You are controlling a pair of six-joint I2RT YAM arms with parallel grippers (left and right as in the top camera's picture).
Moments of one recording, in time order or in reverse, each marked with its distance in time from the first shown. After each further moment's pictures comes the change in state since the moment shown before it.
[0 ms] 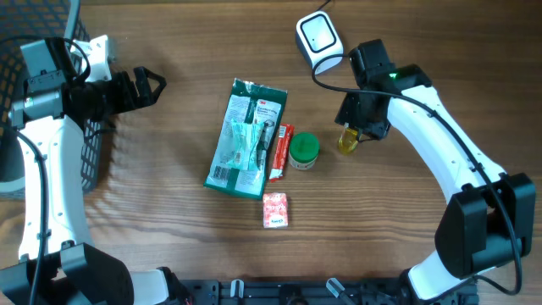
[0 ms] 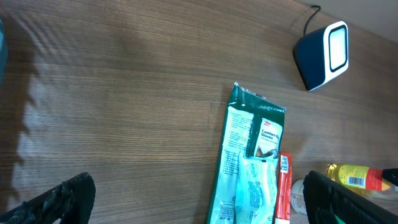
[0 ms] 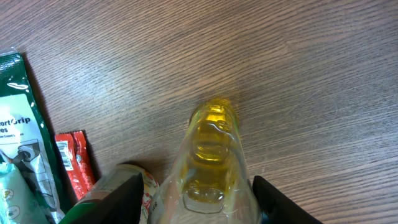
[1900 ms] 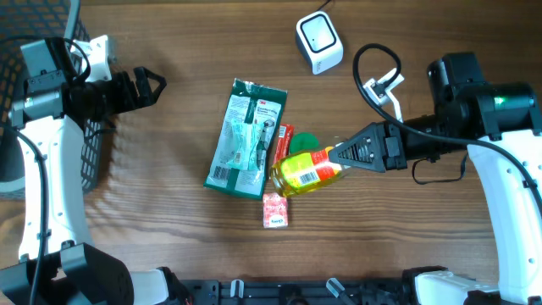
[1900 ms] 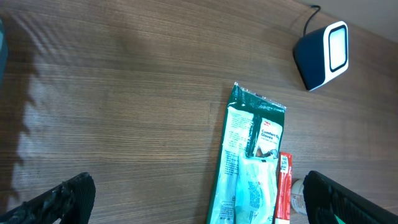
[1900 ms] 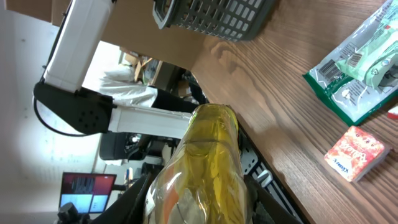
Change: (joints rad) left arm 0.000 0.000 0.000 0.000 0.000 0.000; right arm -0.179 -0.352 0.128 -0.618 -1.244 -1.031
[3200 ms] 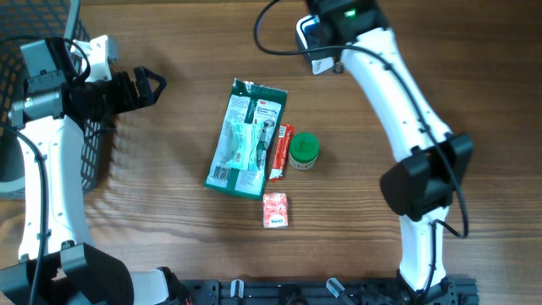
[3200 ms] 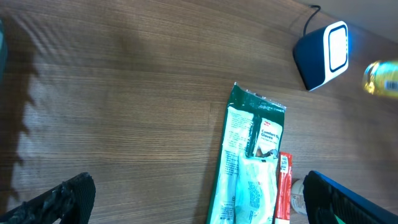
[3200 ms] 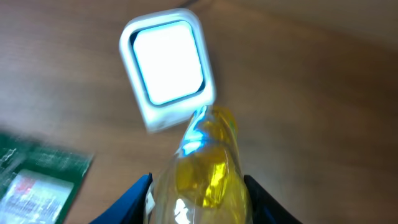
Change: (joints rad) left arm 0.000 0.000 0.000 0.000 0.000 0.000; right arm 0.334 0.784 0.717 0.522 1.669 0.455
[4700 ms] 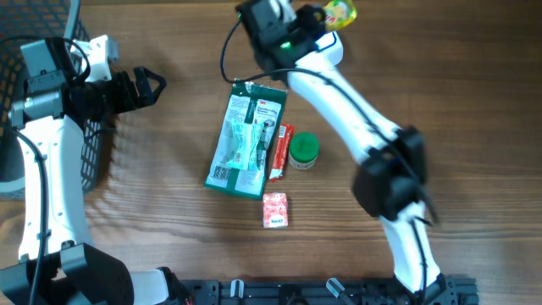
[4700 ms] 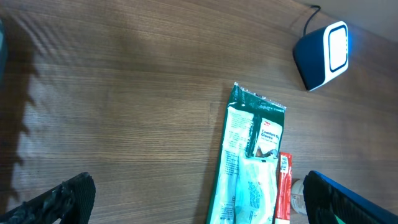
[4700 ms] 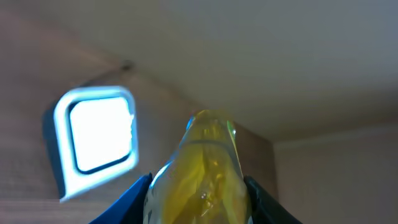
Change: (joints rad) left arm 0.000 0.000 0.000 0.000 0.000 0.000; right arm 0.151 0.027 -0.037 0.279 0.524 -0.308
